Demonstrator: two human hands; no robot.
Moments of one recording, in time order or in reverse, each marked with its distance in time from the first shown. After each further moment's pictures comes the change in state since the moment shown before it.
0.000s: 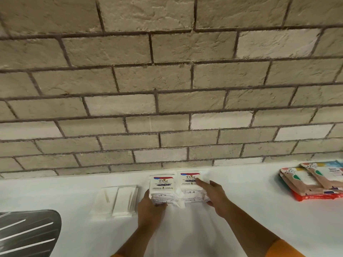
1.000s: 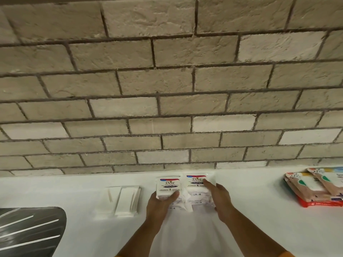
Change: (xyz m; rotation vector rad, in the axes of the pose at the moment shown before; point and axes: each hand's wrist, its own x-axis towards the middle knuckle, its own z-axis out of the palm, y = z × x) left_hand 0.003 0.018 0.014 -0.380 -0.180 -0.254; right_hand -0.007 -0.001 -0.004 0.039 0.219 0.083
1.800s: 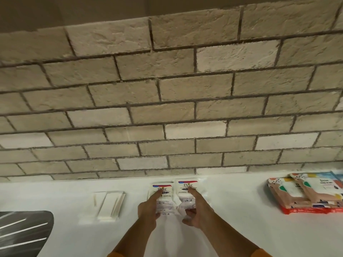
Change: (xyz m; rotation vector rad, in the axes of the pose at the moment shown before) left_hand -0.013 0.028 0.070 -0.324 0.238 -0.332; right_hand 0.003 0.000 -0.030 0.257 -0.129 0.350
